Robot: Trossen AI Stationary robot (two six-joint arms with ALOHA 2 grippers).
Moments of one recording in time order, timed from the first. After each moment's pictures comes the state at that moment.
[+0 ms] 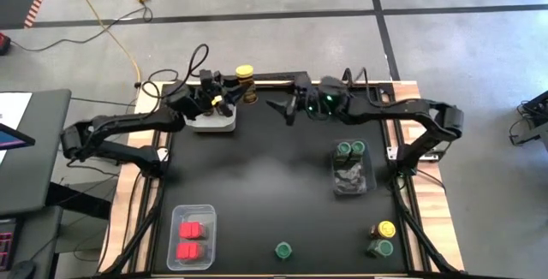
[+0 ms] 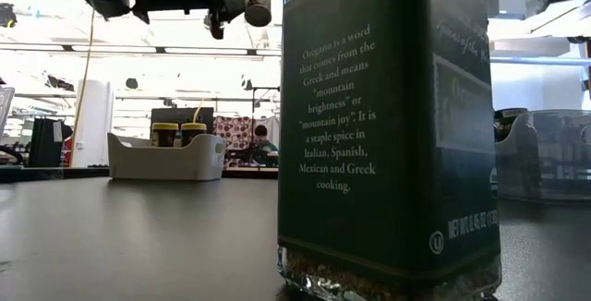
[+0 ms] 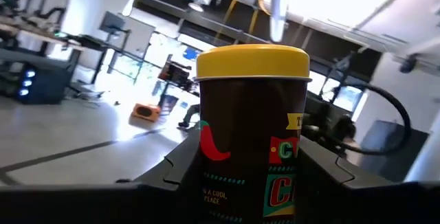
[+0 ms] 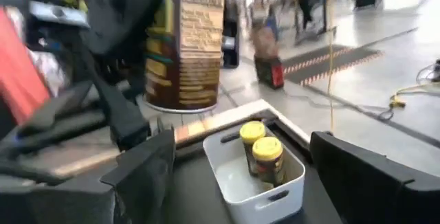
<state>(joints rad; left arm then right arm) 0.47 1.18 0.71 0.83 0.08 -0.43 -0.34 1.55 1.04 0.50 -0.08 0.21</state>
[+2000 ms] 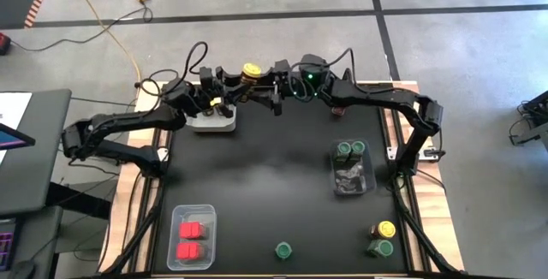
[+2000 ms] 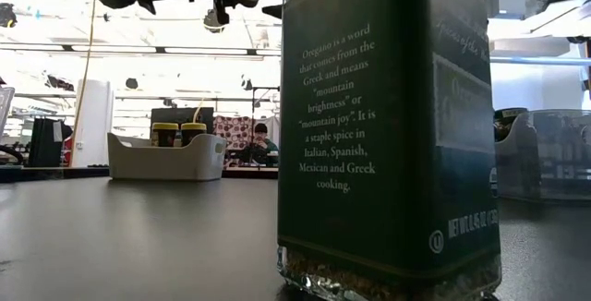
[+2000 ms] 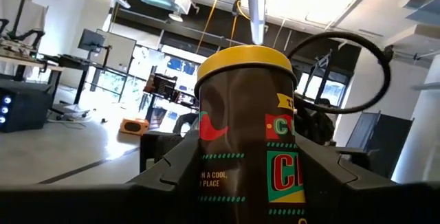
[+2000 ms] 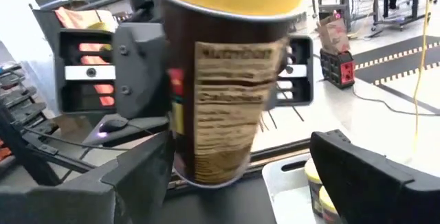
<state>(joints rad) 0.44 1.19 0.77 0.82 0.12 -0.35 -0.37 1.74 1.43 0.32 -0.37 0.26</state>
